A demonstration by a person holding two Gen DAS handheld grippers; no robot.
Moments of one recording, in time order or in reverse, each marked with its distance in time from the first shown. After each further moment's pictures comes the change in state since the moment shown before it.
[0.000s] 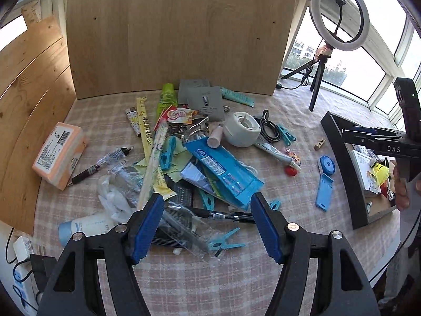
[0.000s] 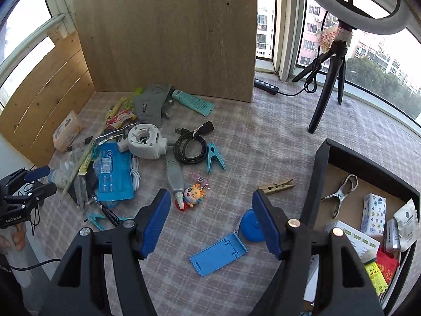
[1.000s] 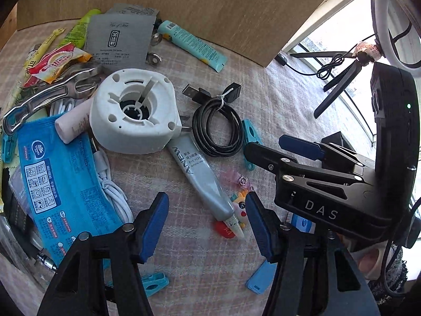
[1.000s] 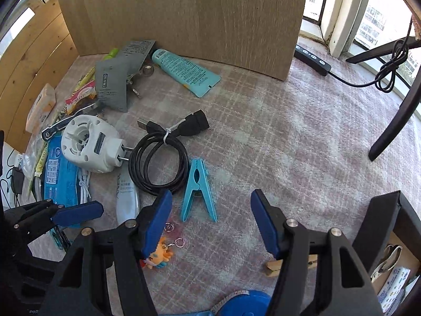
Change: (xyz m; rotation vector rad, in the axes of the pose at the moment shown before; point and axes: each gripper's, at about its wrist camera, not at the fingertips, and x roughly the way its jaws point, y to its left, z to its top) left arm 0.150 -0.080 0.049 -0.337 0.249 -0.123; right arm 0.144 -0.014 0.047 -0.127 0.218 0.075
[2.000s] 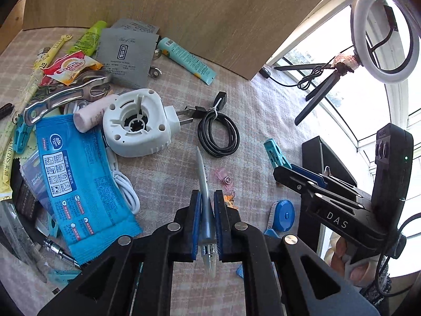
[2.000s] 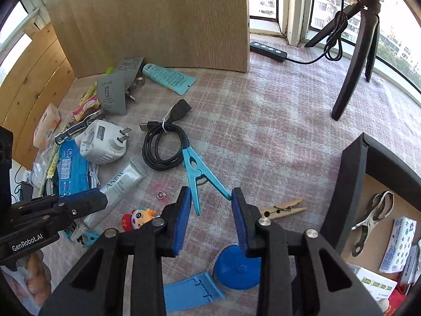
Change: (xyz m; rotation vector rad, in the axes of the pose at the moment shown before) left arm -0.035 0.003 -0.015 0.023 -0.081 -0.087; right arm -0.061 -0.023 -0.054 0.159 -0.119 0.018
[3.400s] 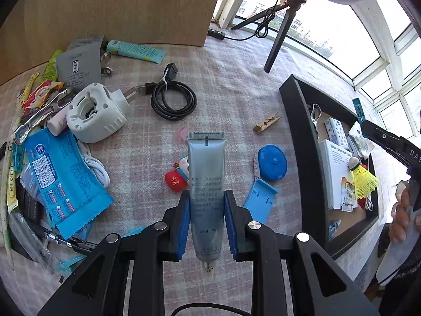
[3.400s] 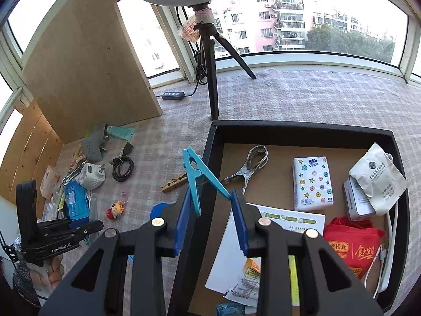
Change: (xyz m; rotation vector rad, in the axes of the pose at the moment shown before) left arm -0.001 -0.053 -0.043 0.306 0.088 0.069; right arm -0.126 -0.107 -0.076 0.292 -0.225 -0.100
